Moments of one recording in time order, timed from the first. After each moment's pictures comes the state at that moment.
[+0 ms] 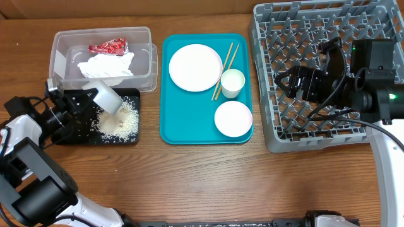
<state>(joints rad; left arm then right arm) 0.69 1.88 1.17 -0.74 1.55 -0.10 -0.01 1.35 1.47 -1.08 -0.52 0.20</state>
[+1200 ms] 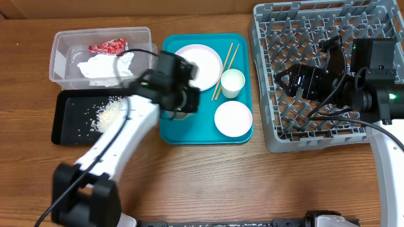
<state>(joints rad) -0.37 1.66 1.28 -0.72 0.27 -0.26 -0.01 1.35 1.47 -1.06 -0.52 0.20</state>
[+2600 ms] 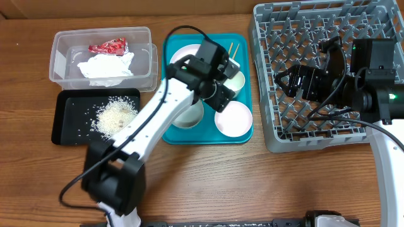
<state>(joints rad) -0.54 1.89 1.59 -0.84 0.15 0.14 -0.01 1.35 1.47 -1.07 -0.52 0.20</state>
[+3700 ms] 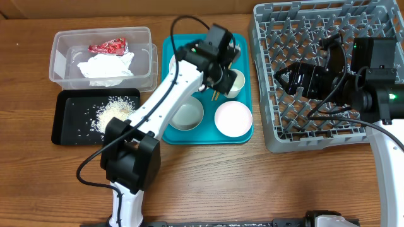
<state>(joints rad) -0.52 2.08 1.87 -0.94 0.16 -0.06 -0.01 1.35 1.47 -1.03 -0.53 0.20</state>
